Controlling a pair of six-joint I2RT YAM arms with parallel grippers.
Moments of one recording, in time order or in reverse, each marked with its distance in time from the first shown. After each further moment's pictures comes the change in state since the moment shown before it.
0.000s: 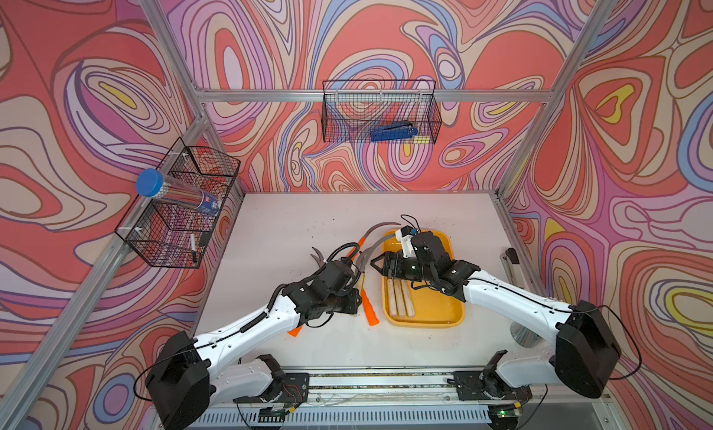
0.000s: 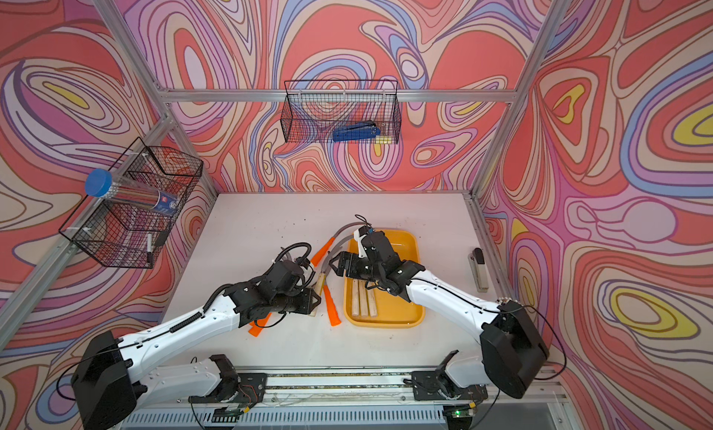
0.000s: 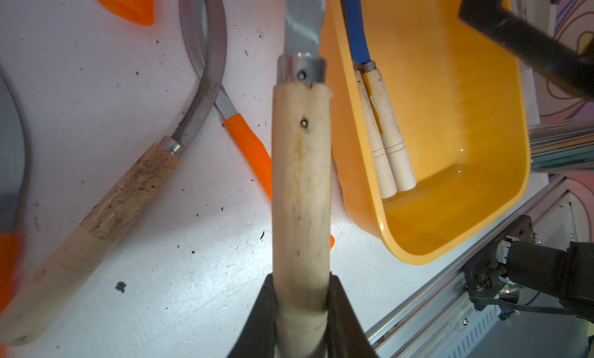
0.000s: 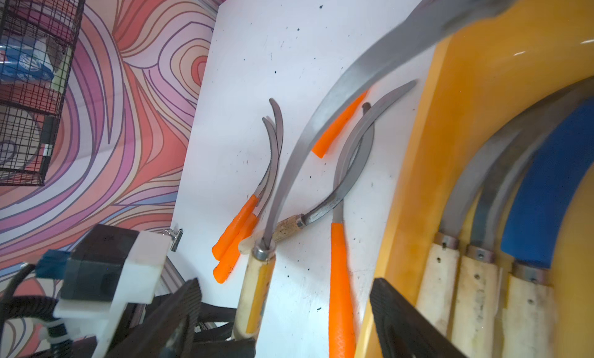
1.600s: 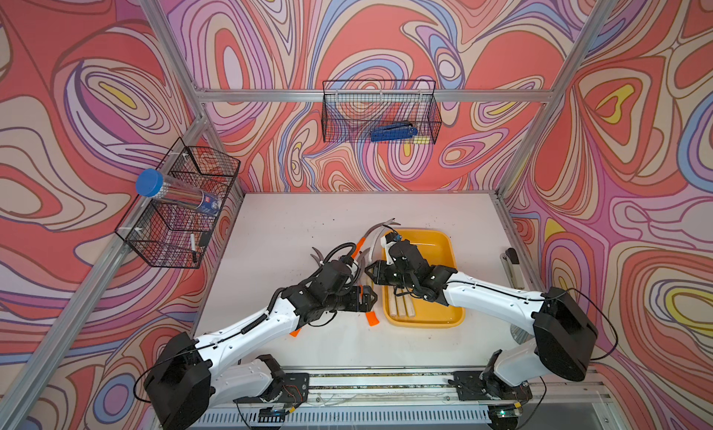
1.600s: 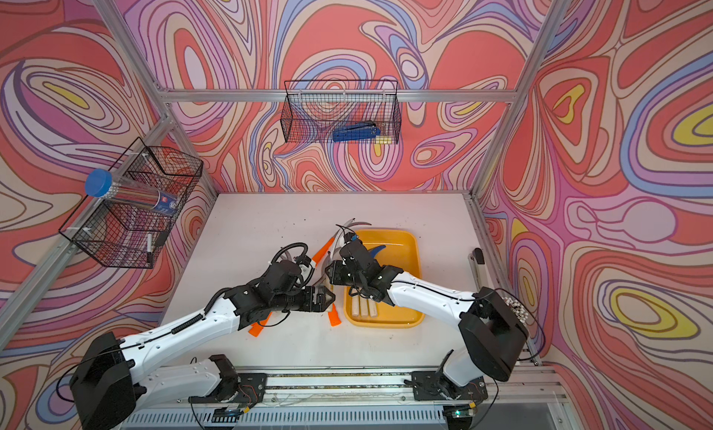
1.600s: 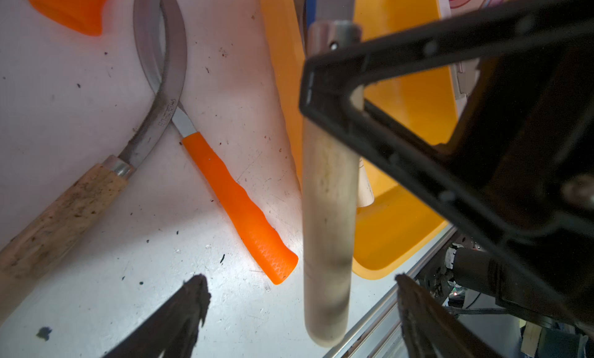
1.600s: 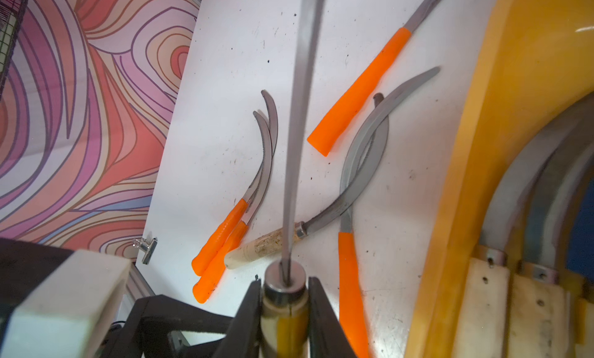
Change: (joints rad) left arm 0.011 -0.011 -0.050 0.134 0.057 -0.064; right arm 0.117 0.116 0.051 0.026 0.181 0.008
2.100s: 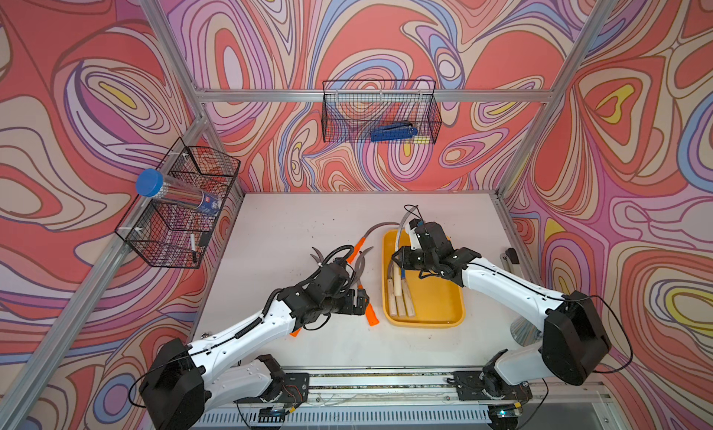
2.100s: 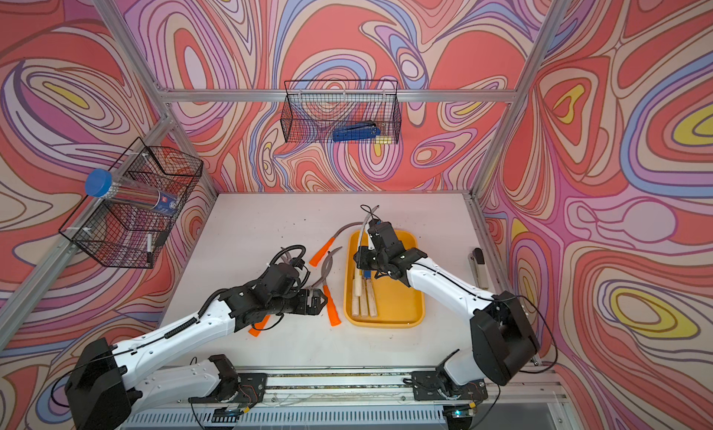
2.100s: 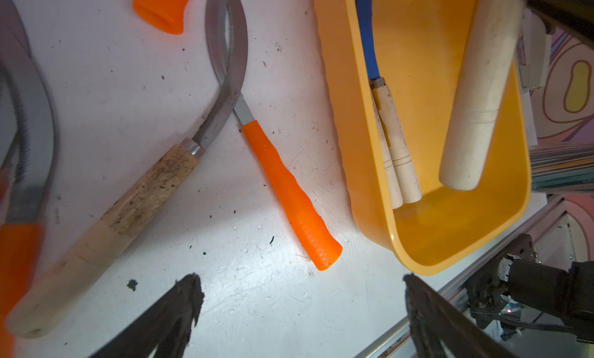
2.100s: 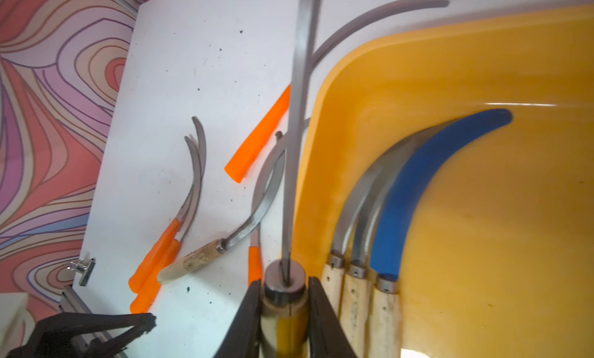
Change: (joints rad) left arm 0.000 -0.036 0.001 -0.120 -0.129 0.029; right arm -0.278 -0.045 0.041 -0.237 -0.097 -0.235
